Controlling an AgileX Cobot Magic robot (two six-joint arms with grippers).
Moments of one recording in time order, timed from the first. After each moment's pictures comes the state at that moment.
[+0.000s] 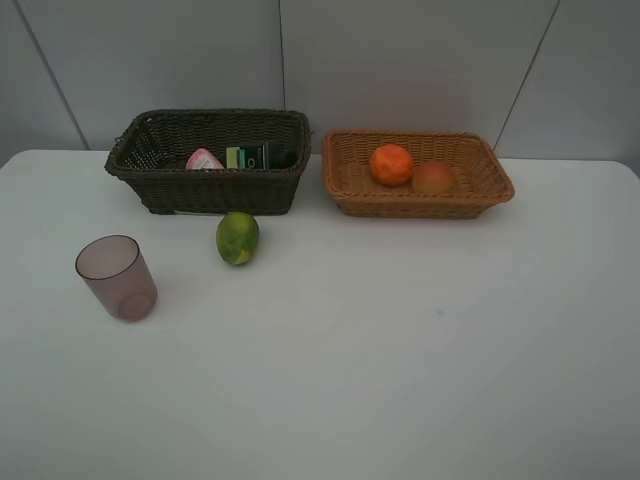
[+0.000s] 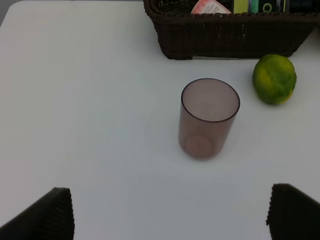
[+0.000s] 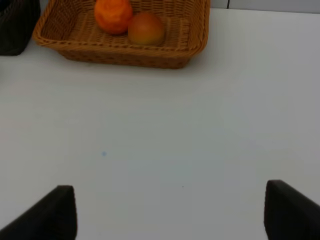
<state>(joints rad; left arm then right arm) -0.07 -0.01 -0.51 0.06 1.06 -0.11 0.24 0.18 -0.67 -0.14 1.18 0.14</state>
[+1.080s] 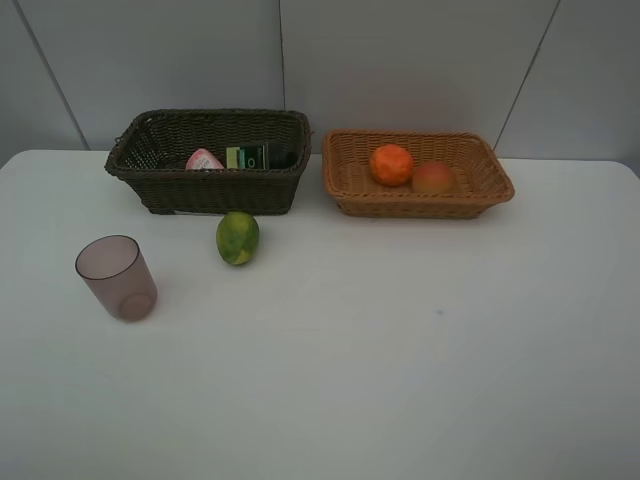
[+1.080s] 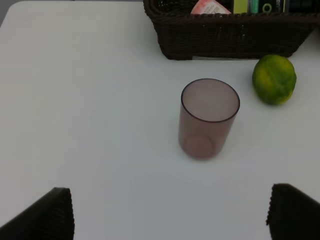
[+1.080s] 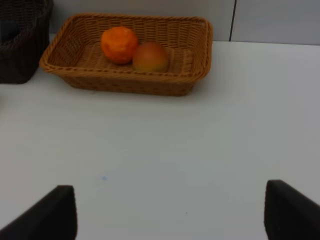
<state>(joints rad) -0.07 -0.01 -0.51 0.06 1.06 -0.11 0.24 0.00 -0.52 -0.14 1.07 0.14</state>
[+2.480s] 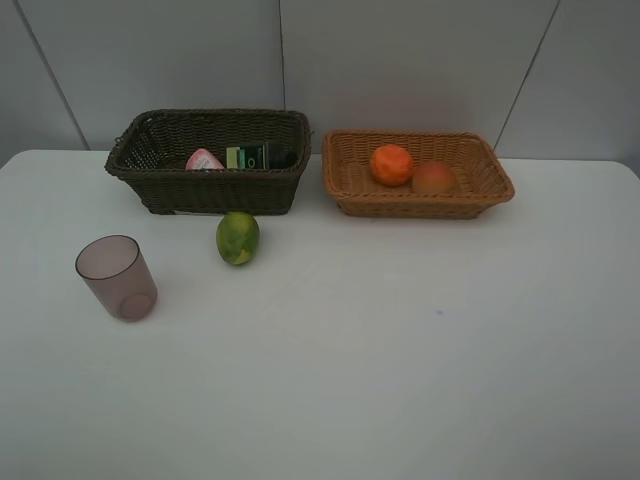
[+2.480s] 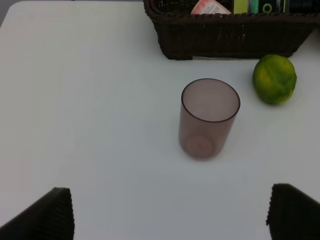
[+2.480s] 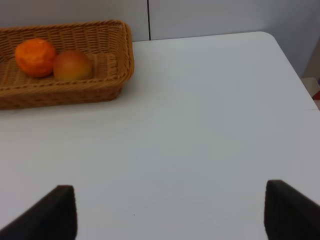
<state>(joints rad) -0.07 -0.01 -0.51 0.06 1.06 -0.11 -0.03 0.00 -0.52 -0.14 1.07 0.12</state>
